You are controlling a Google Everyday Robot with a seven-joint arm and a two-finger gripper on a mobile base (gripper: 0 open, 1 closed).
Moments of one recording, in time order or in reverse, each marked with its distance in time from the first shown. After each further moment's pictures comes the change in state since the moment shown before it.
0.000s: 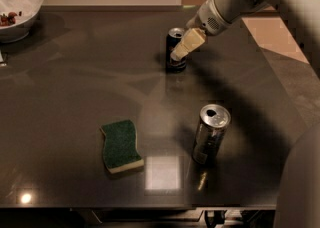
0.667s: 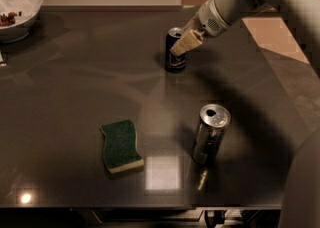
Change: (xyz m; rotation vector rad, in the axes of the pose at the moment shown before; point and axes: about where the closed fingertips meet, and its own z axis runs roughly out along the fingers) arm -0.006 0.014 0.000 -0.044 -0.035 -0.024
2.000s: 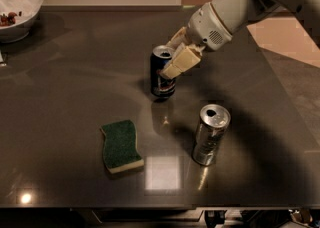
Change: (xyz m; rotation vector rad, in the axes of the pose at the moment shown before) arm -0.023 0.128 -0.025 -0.247 -0.047 -0.196
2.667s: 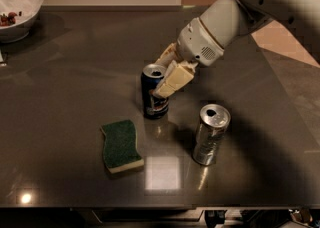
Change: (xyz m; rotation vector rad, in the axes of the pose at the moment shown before) arm -0.003 0.046 0.025 -0.103 0.013 -0.056
